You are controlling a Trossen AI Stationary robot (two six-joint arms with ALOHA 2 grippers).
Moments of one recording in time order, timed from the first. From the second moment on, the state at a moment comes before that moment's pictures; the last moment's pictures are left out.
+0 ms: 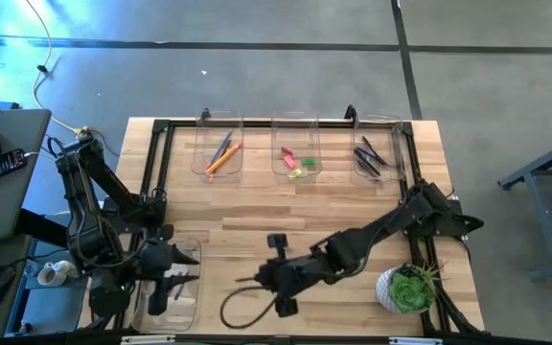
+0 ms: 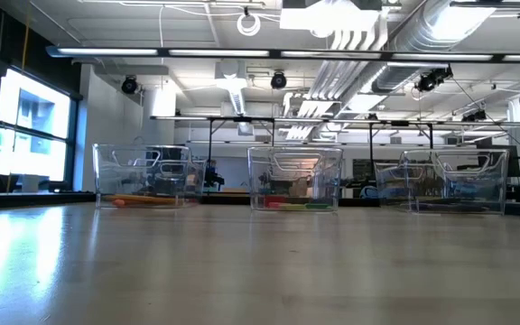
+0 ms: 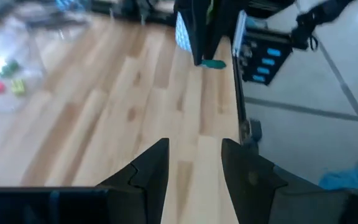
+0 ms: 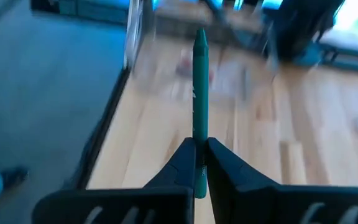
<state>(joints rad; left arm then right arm) -0.98 1.29 1.28 -0.91 -0.87 -0.97 0.51 2.00 1.94 -0.66 0.30 0.15</state>
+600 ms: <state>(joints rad) -0.80 1.30 1.28 -0.70 -0.90 -0.67 0.41 2.00 1.99 -0.44 0.30 0.13</state>
